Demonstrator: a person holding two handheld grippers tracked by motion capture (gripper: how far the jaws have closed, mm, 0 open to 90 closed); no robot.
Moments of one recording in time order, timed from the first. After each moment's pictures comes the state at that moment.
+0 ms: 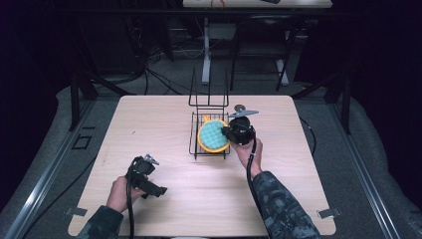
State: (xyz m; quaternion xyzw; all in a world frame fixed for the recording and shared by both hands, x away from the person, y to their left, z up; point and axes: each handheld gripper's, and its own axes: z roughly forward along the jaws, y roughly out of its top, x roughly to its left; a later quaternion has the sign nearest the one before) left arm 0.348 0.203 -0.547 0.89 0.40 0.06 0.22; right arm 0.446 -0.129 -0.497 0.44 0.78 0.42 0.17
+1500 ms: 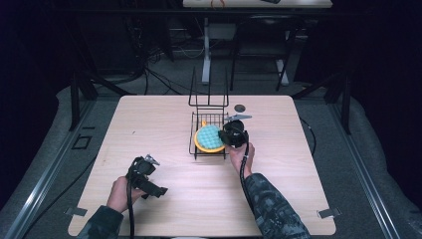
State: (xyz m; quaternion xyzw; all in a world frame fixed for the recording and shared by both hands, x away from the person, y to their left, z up) left arm 0.348 0.202 -0.547 0.89 0.40 0.05 0.21; right arm 0.459 -0.114 -0.531 0.50 0.75 0.41 0.17
